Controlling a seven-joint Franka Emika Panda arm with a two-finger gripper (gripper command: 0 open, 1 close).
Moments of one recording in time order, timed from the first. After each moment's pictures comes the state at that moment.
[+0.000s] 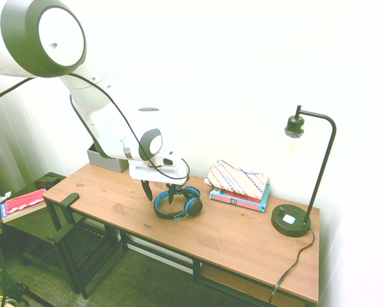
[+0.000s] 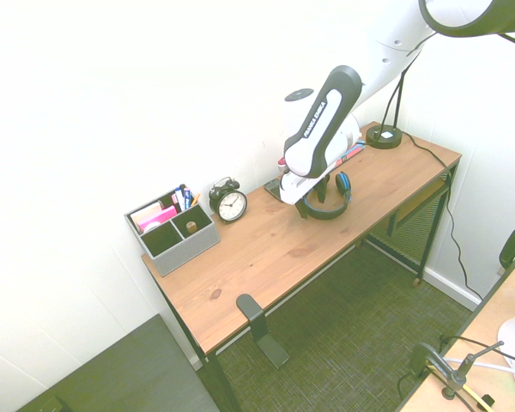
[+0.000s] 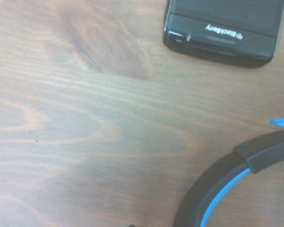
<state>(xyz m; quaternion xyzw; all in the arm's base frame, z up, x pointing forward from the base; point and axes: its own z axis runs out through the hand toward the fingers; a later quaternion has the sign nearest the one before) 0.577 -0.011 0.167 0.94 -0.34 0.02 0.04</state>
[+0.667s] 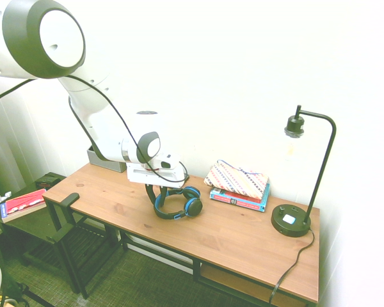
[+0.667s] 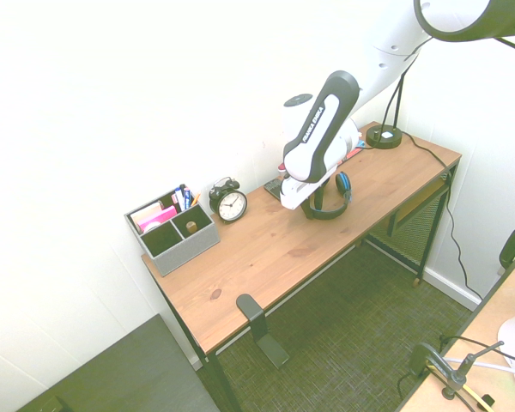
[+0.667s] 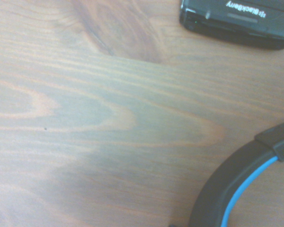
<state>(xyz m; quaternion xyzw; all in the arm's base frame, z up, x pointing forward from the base) 0.573 -0.004 0.159 0.94 -0.34 0.01 0.04</state>
